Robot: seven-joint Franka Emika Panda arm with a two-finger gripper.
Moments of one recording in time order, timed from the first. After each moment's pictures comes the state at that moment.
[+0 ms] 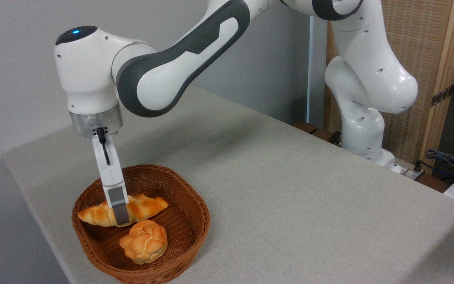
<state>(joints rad) -0.12 0.34 -0.13 -1.62 0.02 2.06 0.83</state>
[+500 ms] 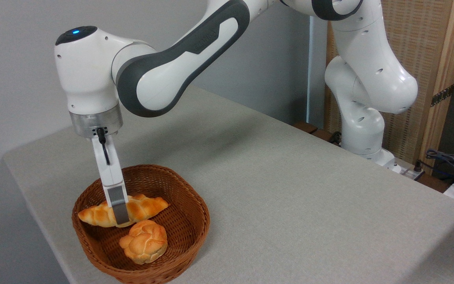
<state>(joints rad) -0.12 0.35 -0.13 -1.62 0.02 2.06 0.83</state>
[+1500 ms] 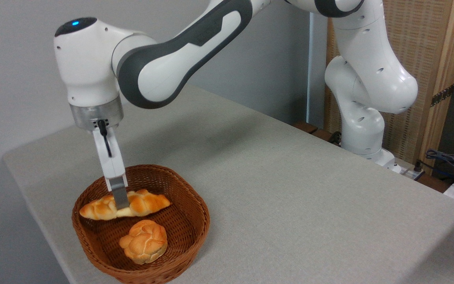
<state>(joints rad) -0.11 0.31 -0.12 -1.61 -0.01 2.02 0.83</state>
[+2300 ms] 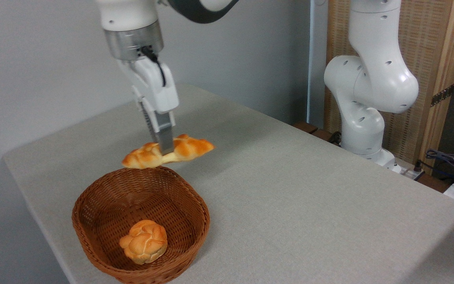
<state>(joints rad) -0.07 0.01 -0.05 -1.69 -0.09 1.69 0.83</state>
